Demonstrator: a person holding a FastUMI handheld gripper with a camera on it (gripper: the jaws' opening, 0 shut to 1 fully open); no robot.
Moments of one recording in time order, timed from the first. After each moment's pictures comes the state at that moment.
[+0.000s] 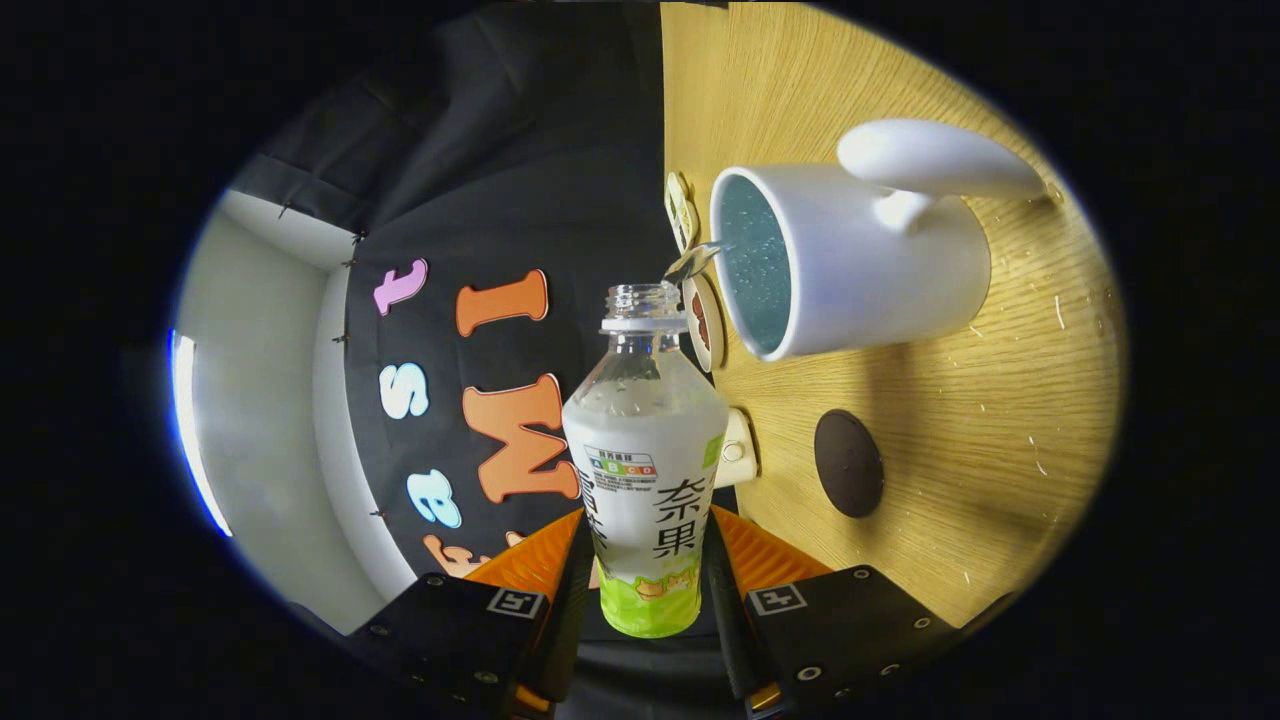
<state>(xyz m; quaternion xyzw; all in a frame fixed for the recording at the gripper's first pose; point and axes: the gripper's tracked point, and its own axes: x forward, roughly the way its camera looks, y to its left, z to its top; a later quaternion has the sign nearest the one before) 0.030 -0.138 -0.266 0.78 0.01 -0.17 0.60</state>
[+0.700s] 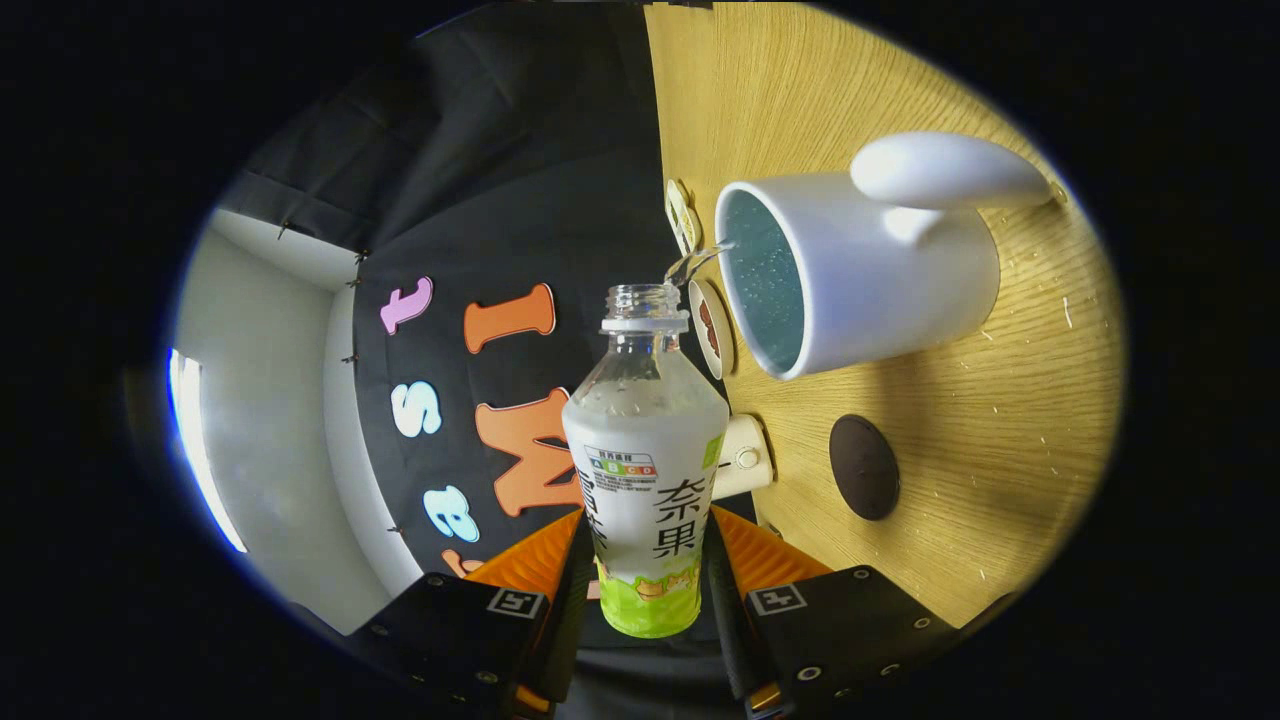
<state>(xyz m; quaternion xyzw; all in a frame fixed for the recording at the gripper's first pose) 0.031 -0.152 -0.261 0.79 -0.01 -0.17 0.59</state>
